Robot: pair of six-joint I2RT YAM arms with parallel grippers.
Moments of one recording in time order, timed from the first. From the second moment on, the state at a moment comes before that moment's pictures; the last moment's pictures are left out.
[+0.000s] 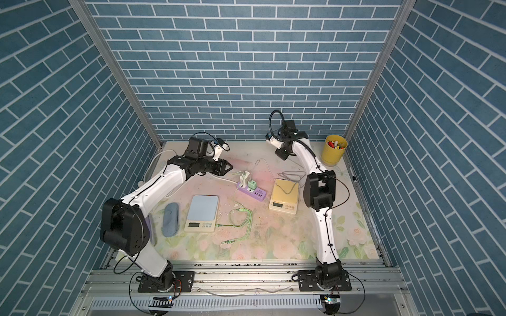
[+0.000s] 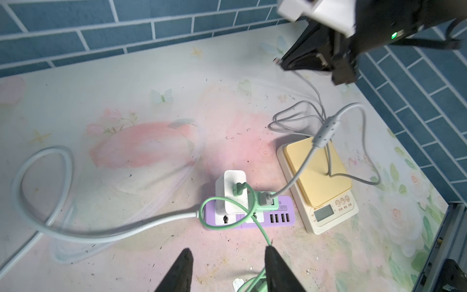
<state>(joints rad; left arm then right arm) -0.35 1.65 1.41 -0.49 0.38 -0.05 0.28 2.29 2.31 -0.96 -0.09 -0.73</state>
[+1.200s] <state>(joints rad) -0.63 1.68 1.46 -0.22 0.89 0.21 0.29 1.52 1.54 -1.07 -1.07 -0.53</state>
